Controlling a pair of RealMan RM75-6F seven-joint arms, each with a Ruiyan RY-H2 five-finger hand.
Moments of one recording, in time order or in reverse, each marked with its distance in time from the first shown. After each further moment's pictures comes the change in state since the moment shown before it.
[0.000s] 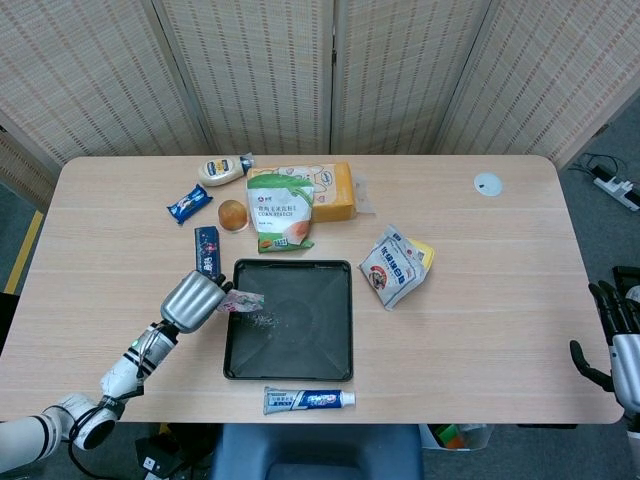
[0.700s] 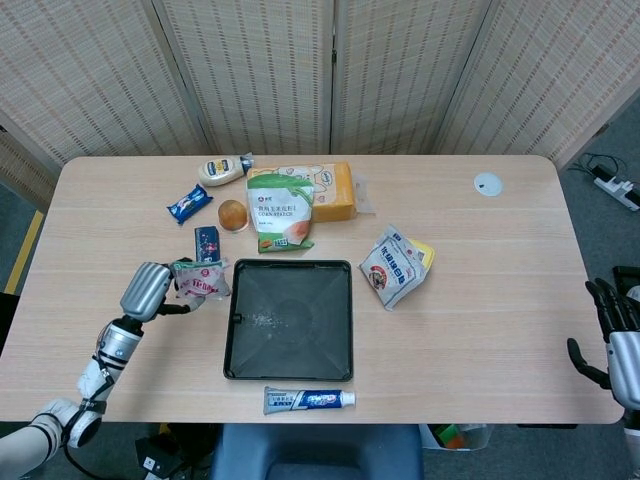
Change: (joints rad) left arm 0.124 -0.152 -0.028 0.423 0.072 0.233 -1.107; right arm 0.009 0.003 0.005 -0.015 0.001 -0.011 -0.014
